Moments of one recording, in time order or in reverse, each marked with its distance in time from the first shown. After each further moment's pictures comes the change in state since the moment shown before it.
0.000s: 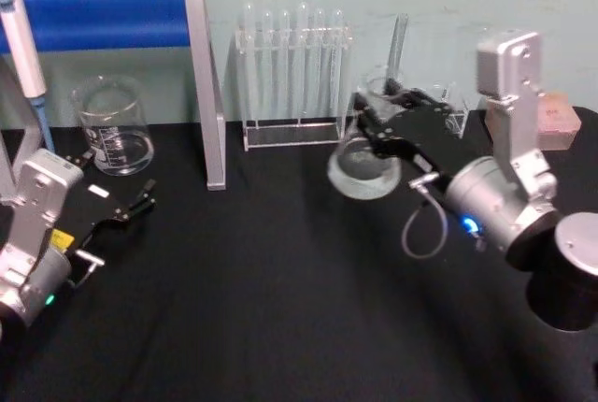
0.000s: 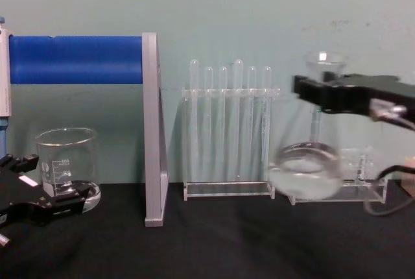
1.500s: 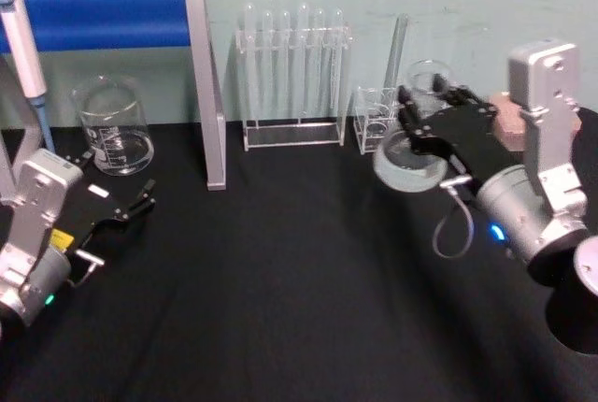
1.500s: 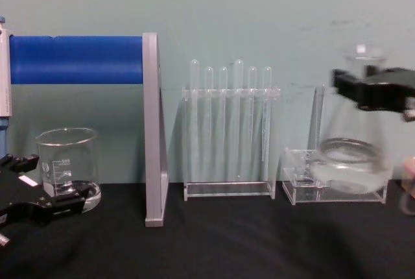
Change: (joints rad) left arm 0.000 0.000 0.000 0.000 0.000 0.000 0.000; right arm -0.090 -0.026 0.066 -0.074 -0.106 -0.019 -0.126
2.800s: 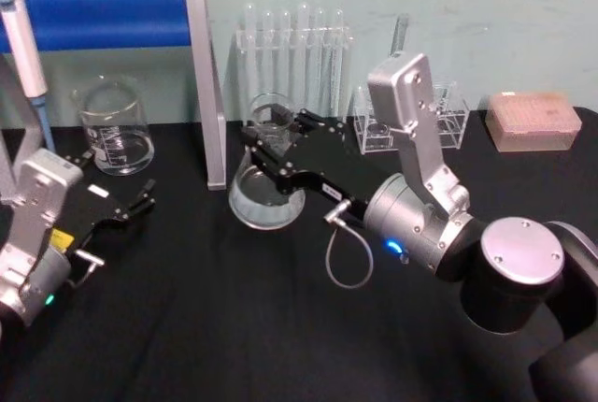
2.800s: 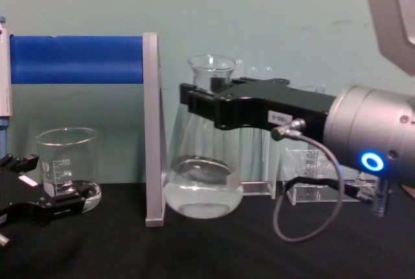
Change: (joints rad) left arm 0.000 0.000 0.000 0.000 0.000 0.000 0.000; right arm 0.137 -0.058 -0.173 0.128 0.030 -0.028 0.334
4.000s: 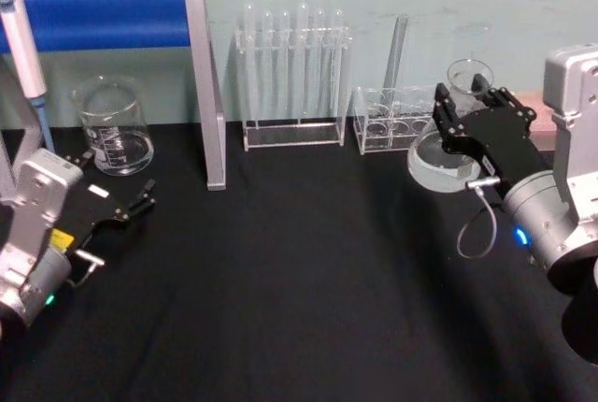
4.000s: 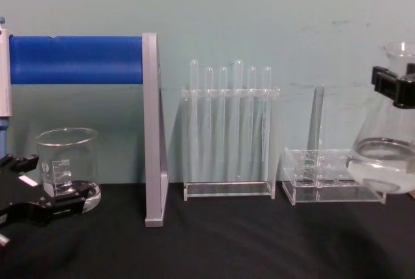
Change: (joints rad) left arm 0.000 0.000 0.000 0.000 0.000 0.000 0.000; right arm -0.198 -0.015 0.267 -0.171 -0.114 0.043 -0.343
